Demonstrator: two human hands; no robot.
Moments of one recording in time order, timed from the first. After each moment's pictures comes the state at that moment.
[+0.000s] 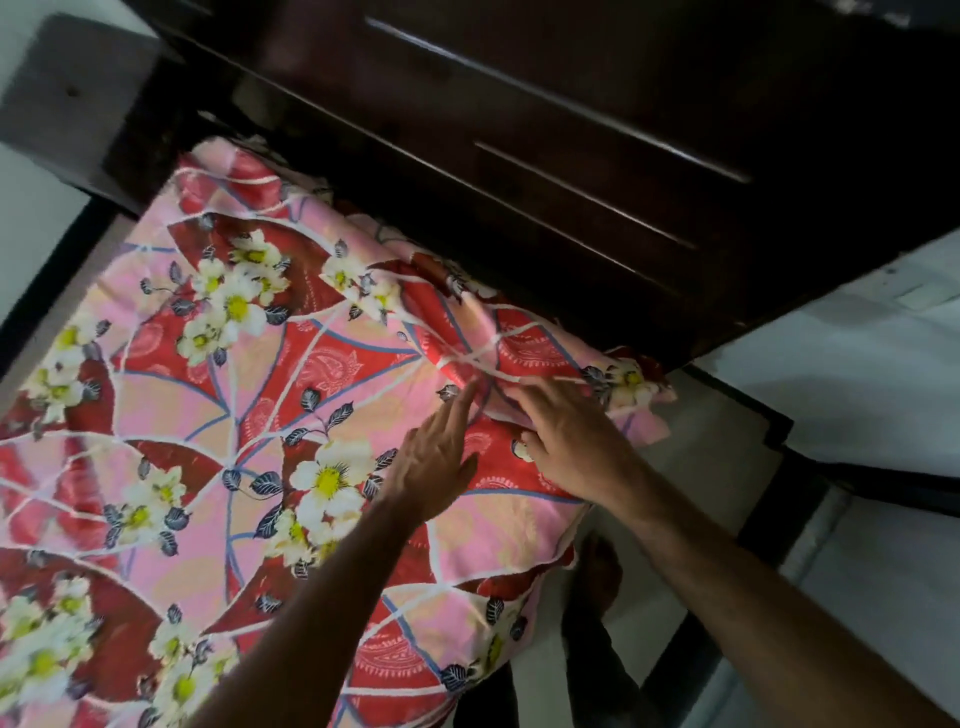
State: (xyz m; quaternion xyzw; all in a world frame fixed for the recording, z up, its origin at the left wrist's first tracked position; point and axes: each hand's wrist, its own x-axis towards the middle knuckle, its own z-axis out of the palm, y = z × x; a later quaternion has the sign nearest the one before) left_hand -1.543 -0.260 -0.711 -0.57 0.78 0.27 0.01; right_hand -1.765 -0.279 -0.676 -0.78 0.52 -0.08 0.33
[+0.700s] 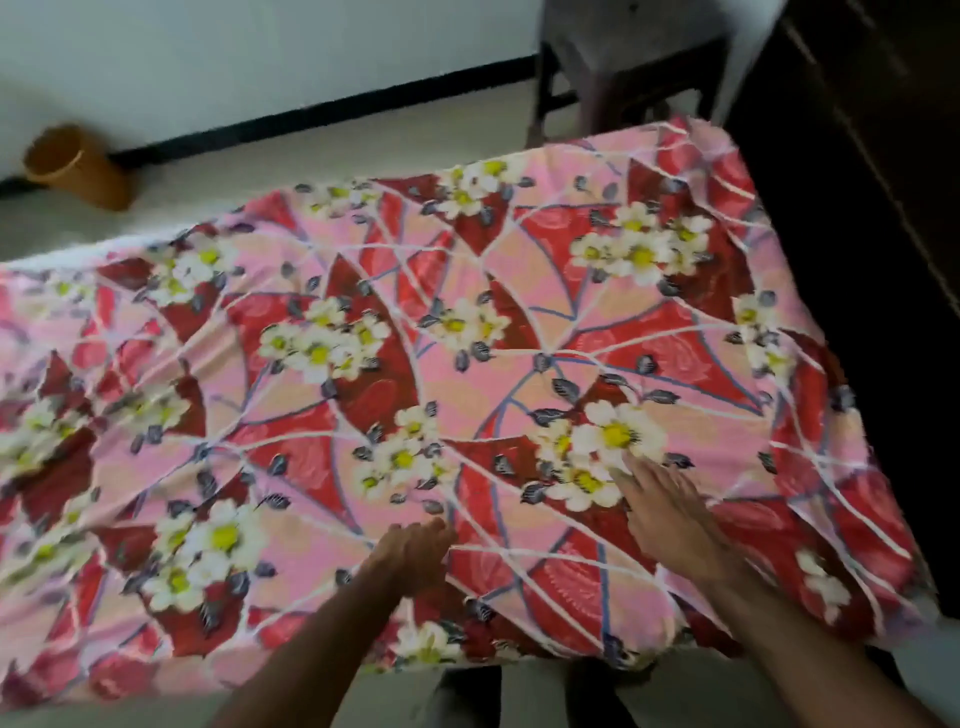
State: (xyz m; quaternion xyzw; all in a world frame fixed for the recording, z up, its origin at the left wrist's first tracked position) left_hand -1.296 0.070 -0.677 -0.74 0.52 0.38 0.21; right_hand -1.542 -0.196 -0.675 -0.94 0.25 0.19 0.11
